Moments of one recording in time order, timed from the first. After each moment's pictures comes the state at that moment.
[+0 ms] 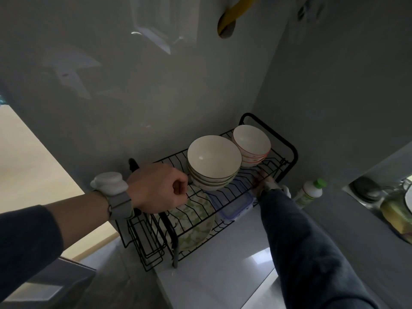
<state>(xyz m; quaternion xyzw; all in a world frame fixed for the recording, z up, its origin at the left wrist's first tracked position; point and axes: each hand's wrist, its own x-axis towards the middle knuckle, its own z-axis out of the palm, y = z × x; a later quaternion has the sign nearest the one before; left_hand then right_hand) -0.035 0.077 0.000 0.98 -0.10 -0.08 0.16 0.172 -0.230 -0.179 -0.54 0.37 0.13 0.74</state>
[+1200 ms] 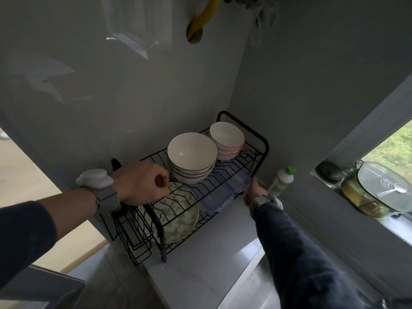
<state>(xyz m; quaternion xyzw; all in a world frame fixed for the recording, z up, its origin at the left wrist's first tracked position) -0.033 0.078 0.000 0.98 -0.10 -0.09 0.15 0.088 -0.258 -0.149 -0.67 0.39 0.09 0.63</state>
